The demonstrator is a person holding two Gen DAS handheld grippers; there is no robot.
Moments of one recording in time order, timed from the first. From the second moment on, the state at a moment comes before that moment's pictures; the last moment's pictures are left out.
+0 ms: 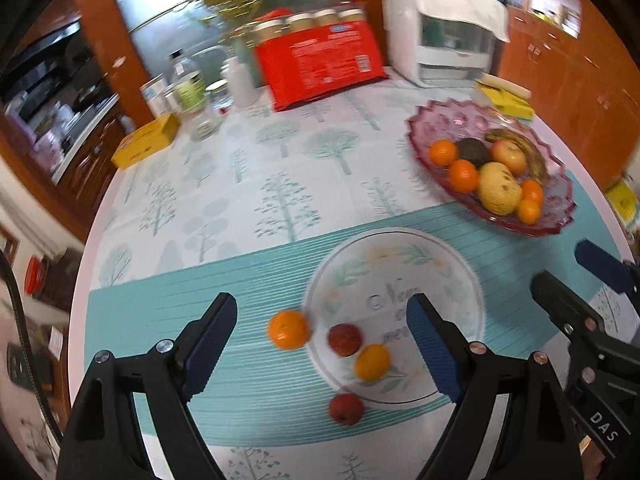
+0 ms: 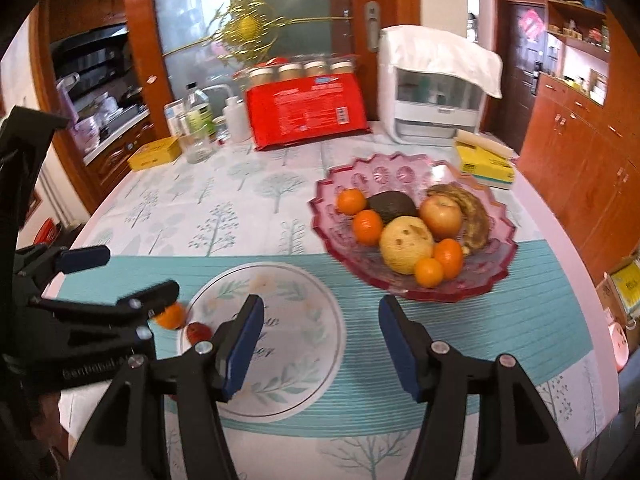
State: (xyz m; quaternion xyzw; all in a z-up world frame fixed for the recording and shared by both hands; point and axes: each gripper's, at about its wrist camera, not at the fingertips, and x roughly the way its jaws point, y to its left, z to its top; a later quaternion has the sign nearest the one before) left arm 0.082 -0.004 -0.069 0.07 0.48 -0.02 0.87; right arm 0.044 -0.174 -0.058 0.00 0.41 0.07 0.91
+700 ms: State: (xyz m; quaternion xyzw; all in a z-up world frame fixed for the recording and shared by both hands) left arm 0.064 0.084 -0.129 0.00 0.54 0.05 0.84; right arm 0.070 -0.146 -0.117 0.03 0.51 0.19 0.84
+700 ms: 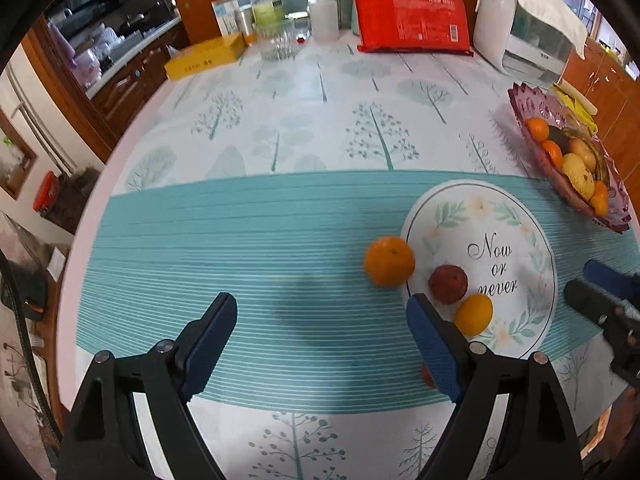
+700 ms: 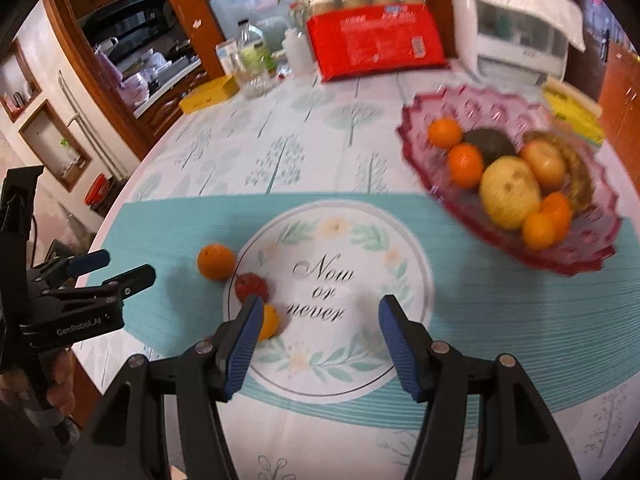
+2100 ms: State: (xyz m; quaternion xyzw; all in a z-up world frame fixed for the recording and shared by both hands) left arm 0.128 0.061 -0.191 -0.06 0.59 -0.04 0.80; right arm 0.090 -0.074 -0.172 -0.01 0.57 0.26 0.78
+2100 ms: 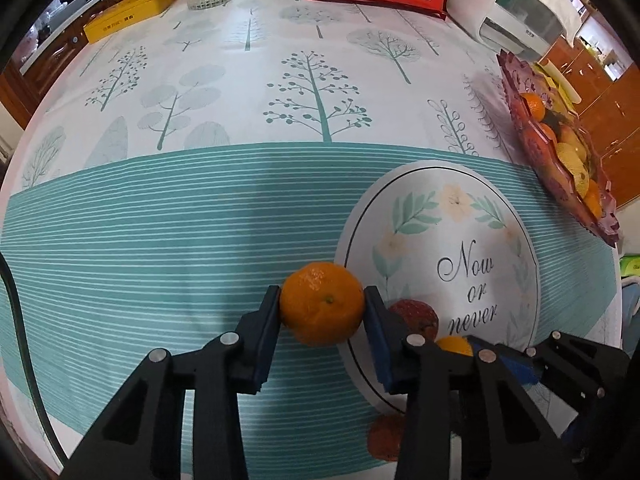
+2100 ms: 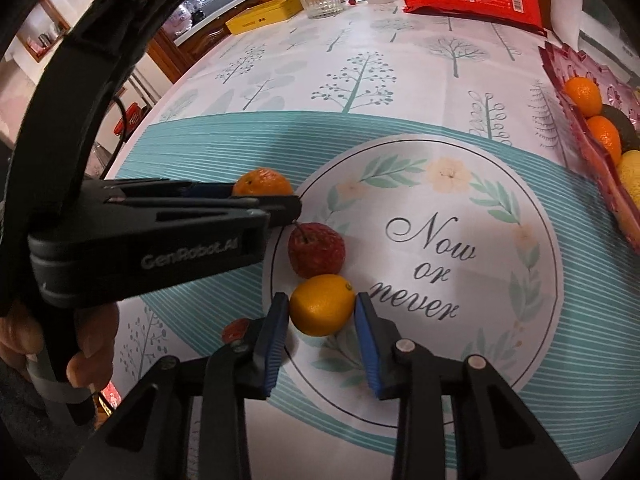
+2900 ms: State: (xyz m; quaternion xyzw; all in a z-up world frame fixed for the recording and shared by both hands) left arm 0.118 -0.029 -0.036 0.01 0.49 -0.17 0.86; right arm 0.087 -0.183 -0.052 0.04 0.48 0.16 0.86
